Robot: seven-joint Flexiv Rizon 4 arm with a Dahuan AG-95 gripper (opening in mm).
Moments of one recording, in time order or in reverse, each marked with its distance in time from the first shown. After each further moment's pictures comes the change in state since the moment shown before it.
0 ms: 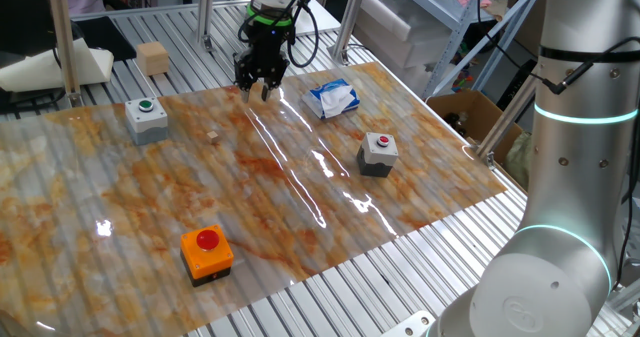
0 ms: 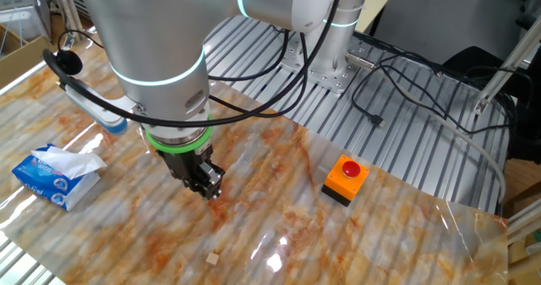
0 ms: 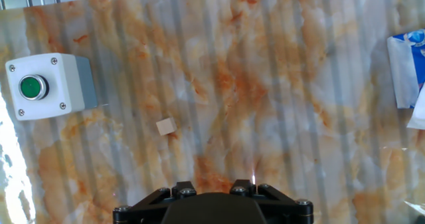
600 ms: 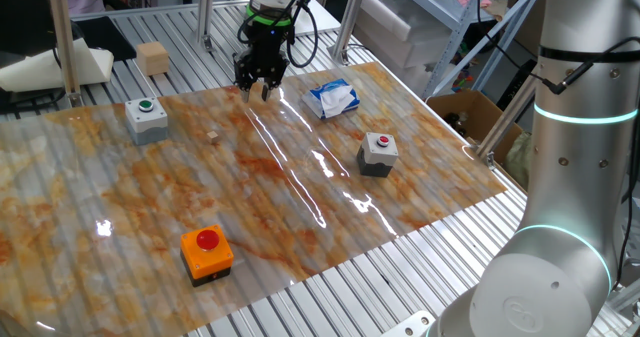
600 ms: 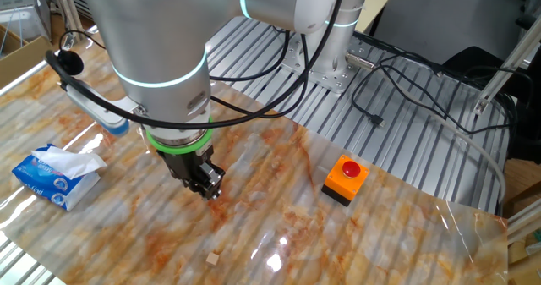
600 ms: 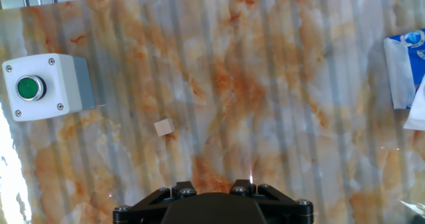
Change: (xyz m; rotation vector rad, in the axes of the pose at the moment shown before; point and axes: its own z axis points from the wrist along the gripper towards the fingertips) arm 0.000 0.000 0.000 0.011 -0.001 0.001
